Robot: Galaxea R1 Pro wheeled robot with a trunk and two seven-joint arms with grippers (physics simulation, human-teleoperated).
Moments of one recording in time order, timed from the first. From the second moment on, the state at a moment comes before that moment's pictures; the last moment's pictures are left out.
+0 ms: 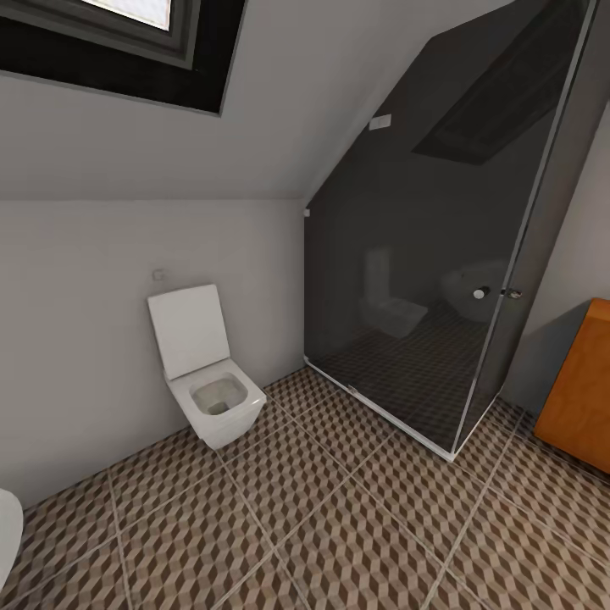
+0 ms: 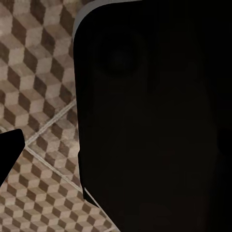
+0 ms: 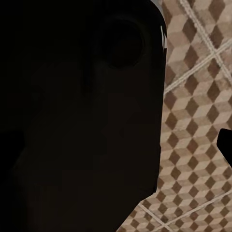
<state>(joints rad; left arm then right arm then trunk) 0.00 0.01 0.00 -0.03 0.00 -0.01 0.00 0.00 -0.01 -0.01 0.00 0.00 -0.01 0.00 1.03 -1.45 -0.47</state>
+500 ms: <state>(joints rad) 0.00 0.01 0.00 -0.03 0.00 -0.01 0.00 0.00 -0.01 -0.01 0.00 -0.01 -0.03 0.00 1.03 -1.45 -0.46</state>
